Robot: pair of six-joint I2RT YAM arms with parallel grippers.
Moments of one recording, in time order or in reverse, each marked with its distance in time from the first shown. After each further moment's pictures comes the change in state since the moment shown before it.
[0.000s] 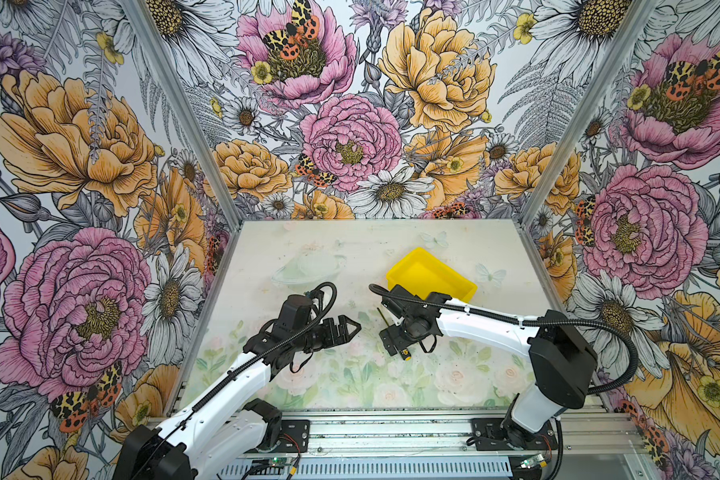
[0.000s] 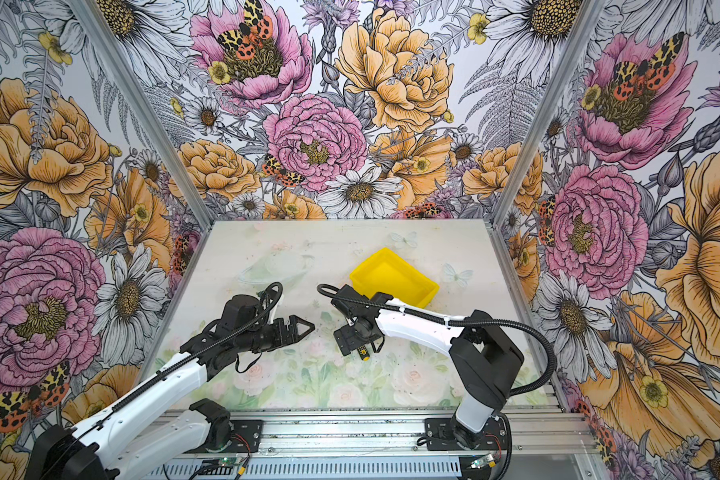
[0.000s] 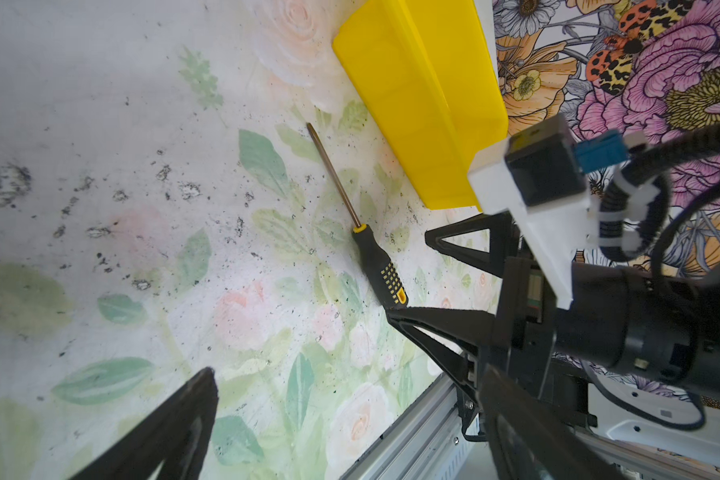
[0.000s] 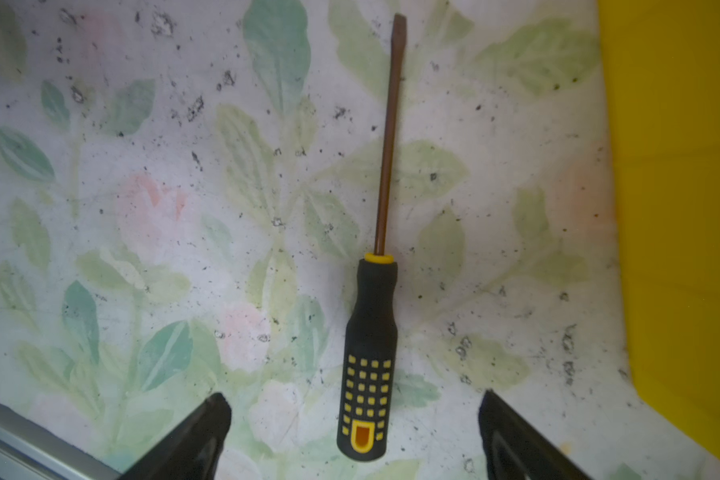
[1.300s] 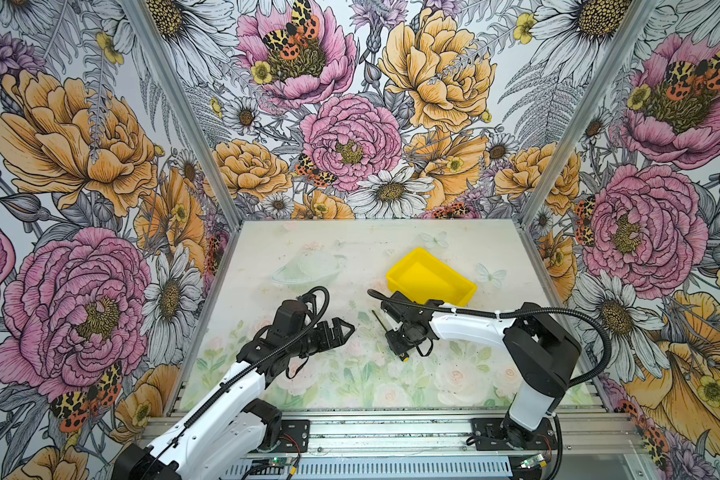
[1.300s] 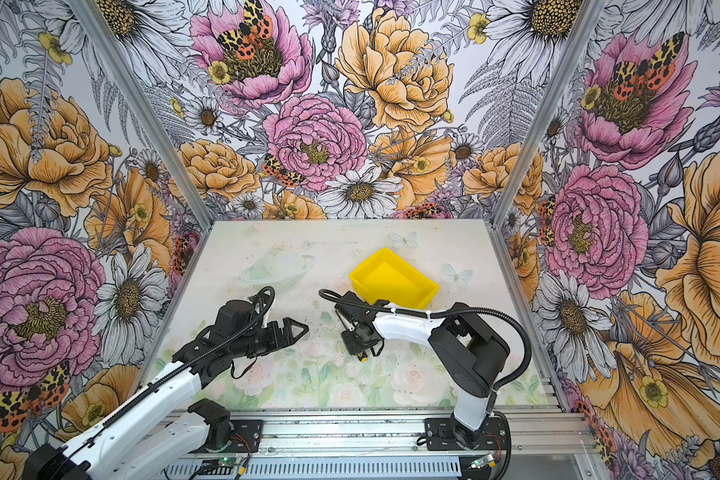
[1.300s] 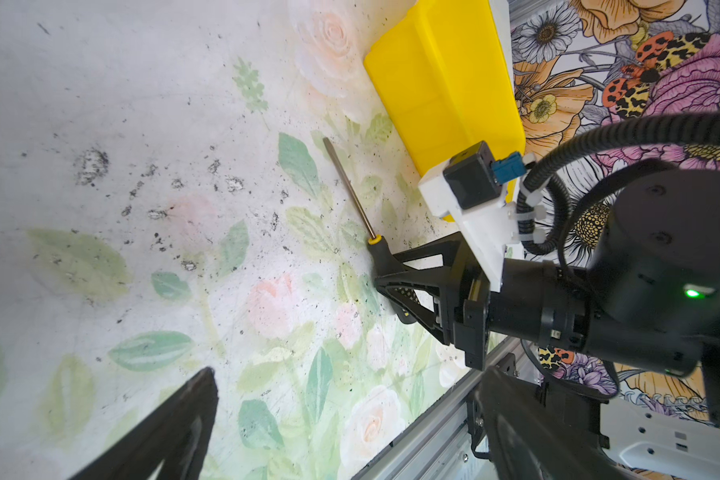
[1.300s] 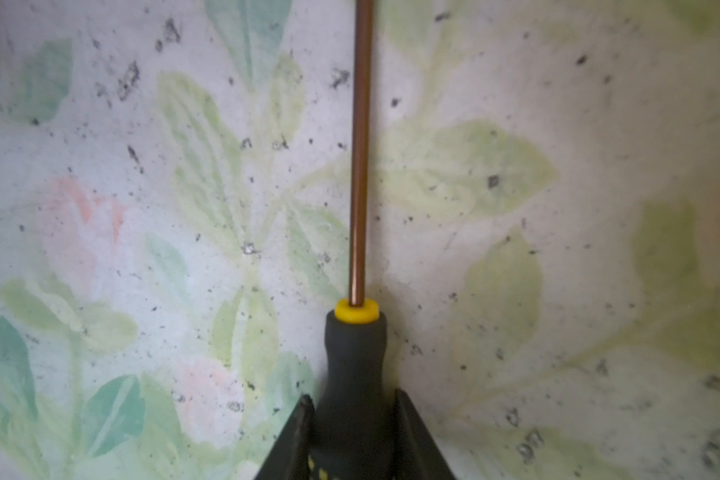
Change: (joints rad) left arm 0.023 -0.085 -0.032 -0.048 -0.058 -0.023; right arm -0.024 0.080 -0.098 0.190 -0.069 -0.001
